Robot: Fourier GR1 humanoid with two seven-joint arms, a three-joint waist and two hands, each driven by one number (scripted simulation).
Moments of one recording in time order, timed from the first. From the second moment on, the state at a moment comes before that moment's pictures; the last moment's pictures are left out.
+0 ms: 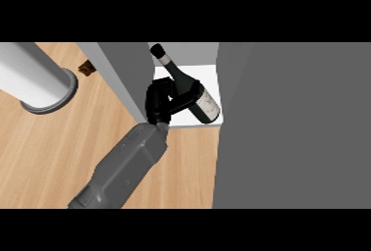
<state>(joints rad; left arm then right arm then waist) -0.77 0.00 -0.42 -0.69 0.89 0.57 -0.52 0.24 -0.14 0.22 -2.51 -0.13 0.16 0.38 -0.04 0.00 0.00</state>
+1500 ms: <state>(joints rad) -1.16 0.04 -0.36 -0.15 0.75 0.72 -0.50 0.25 -0.10 0.23 -2.49 -0.14 0.20 0.37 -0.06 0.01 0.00</state>
